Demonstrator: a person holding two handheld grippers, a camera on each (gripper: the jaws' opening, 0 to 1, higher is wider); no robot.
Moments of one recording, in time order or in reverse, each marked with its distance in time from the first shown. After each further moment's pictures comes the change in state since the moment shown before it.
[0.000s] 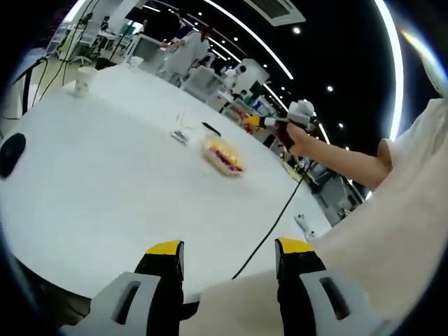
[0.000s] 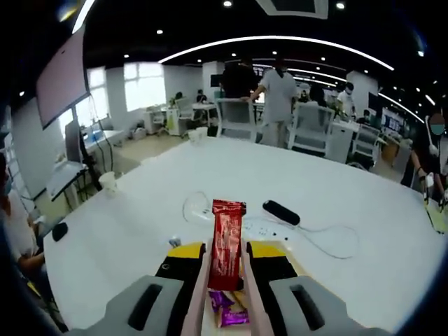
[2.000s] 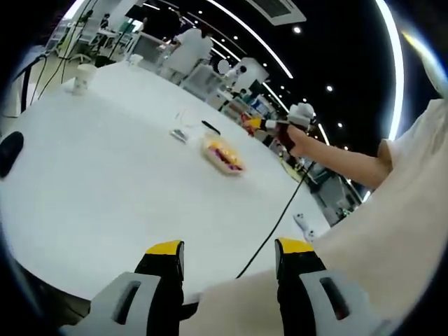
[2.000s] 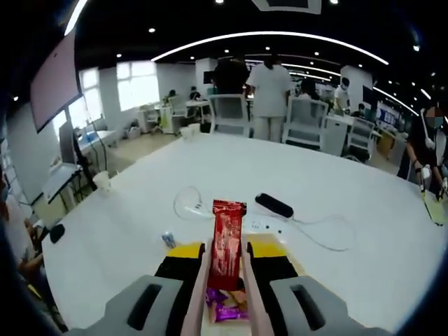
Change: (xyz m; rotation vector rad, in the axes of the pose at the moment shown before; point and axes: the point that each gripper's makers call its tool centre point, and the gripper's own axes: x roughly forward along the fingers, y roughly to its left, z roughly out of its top) left arm 0.004 0.002 0.001 -0.005 0.012 -0.010; right arm 0.002 -0.016 -0.013 0.038 0.023 -0.027
